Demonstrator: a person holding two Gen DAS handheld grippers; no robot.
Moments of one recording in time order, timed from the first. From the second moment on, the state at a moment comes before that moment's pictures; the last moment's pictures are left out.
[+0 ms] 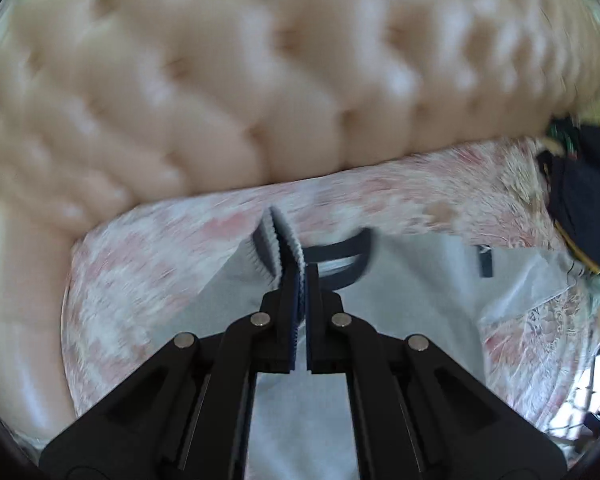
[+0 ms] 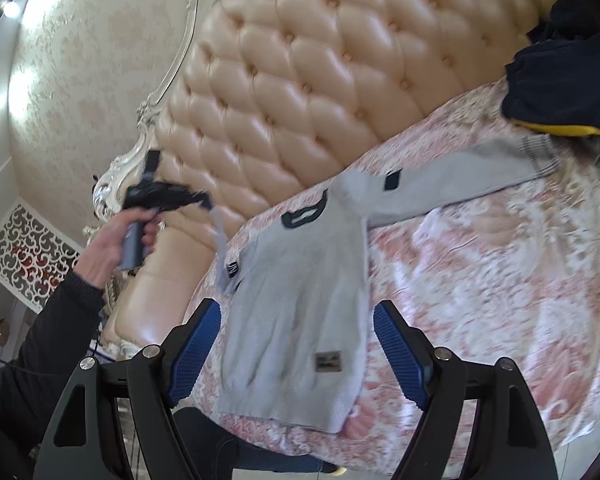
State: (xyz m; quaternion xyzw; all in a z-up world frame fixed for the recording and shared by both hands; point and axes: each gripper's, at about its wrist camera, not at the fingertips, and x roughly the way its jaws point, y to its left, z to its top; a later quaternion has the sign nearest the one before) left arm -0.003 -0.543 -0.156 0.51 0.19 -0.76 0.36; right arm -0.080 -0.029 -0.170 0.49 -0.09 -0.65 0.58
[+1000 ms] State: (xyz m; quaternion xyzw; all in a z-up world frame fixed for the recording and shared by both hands) left arm -0.118 -0.411 -0.274 0.58 0.07 -0.76 0.29; right arm -0.143 0.015 -0.203 0.49 -0.15 -0.68 0.52
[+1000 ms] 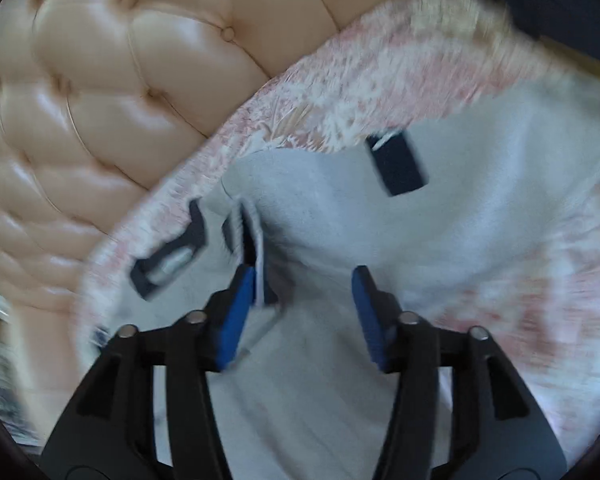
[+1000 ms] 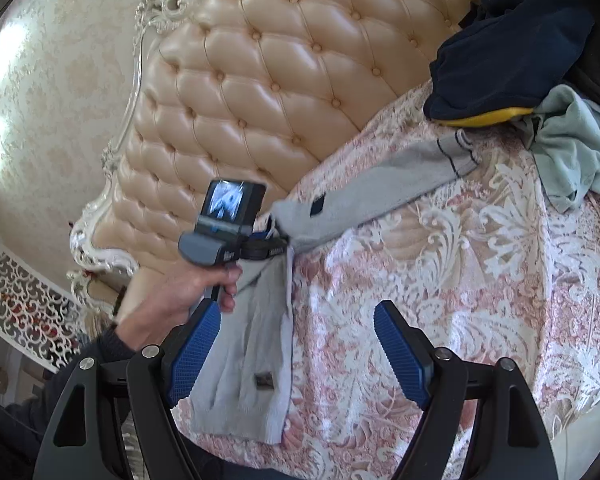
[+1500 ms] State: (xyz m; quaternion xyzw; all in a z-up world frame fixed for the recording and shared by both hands) left arm 0.157 -0.561 -0.311 0.32 0.54 -0.73 0.28; right arm -0.241 -0.013 -0.246 0.49 -0.28 -0.67 0.49
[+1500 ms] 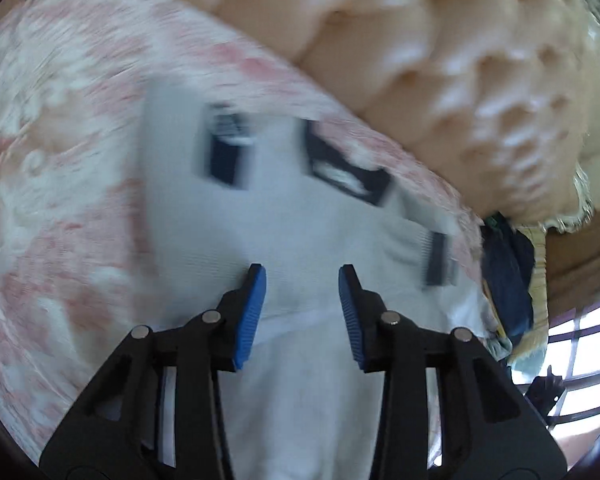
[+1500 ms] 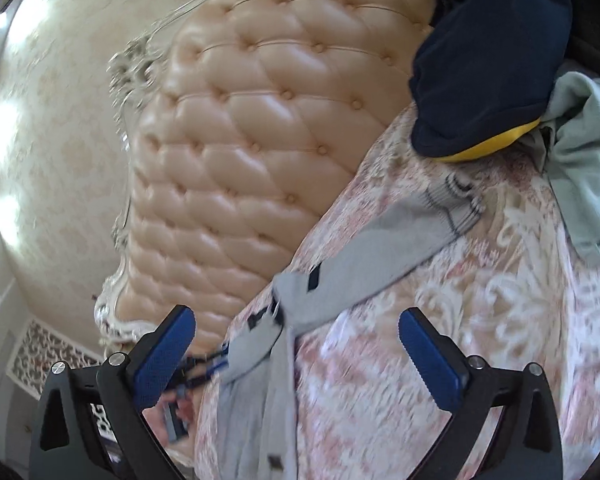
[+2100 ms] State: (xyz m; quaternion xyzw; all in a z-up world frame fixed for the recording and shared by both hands) left arm 0.164 -0.508 -0.269 0.30 0.49 -0.78 0.26; right arm -0.291 -0.090 -0.287 0.47 0.01 -0.75 0.46
